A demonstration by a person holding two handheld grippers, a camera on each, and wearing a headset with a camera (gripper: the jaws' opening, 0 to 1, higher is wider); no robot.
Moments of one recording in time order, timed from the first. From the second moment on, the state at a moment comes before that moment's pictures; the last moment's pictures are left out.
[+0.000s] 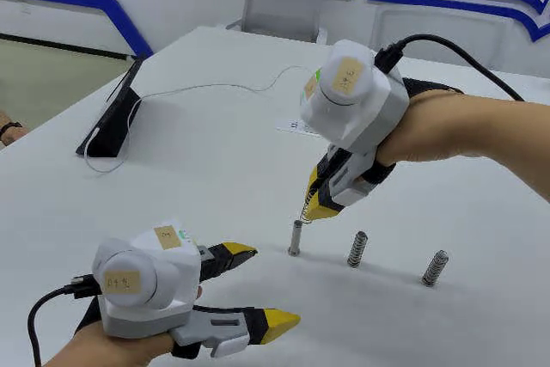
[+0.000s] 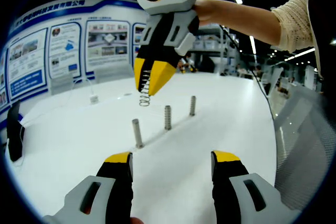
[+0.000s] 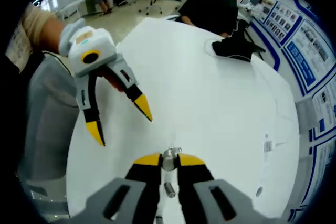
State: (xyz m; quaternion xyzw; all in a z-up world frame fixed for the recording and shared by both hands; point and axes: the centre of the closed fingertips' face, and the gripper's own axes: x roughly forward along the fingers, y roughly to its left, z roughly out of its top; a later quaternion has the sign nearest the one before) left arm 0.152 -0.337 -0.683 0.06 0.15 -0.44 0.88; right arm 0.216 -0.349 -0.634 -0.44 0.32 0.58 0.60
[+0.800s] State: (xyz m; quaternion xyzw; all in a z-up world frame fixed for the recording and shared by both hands) left arm 0.153 -0.332 -0.689 0.05 0.16 -0.43 0.89; right arm 0.231 -0.345 -0.664 -0.44 0.35 0.57 0.59
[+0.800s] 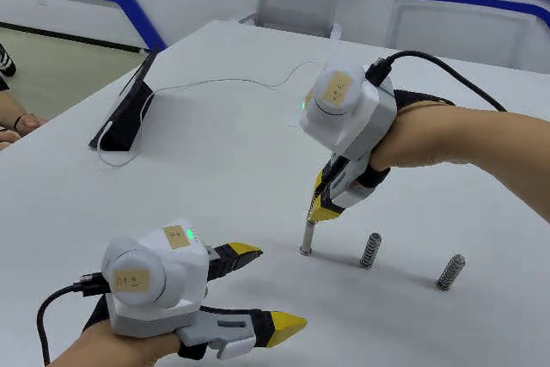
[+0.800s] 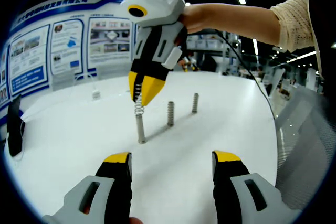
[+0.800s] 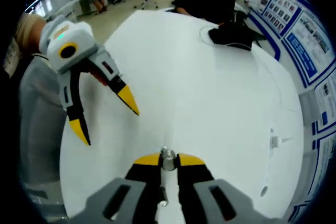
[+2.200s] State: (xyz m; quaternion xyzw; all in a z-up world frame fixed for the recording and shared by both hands) left arm 0.154 -0.327 -0.695 0.05 0.17 -0.43 0.89; right arm 0.230 -0.342 -0.715 -0.43 0.40 0.56 0.59
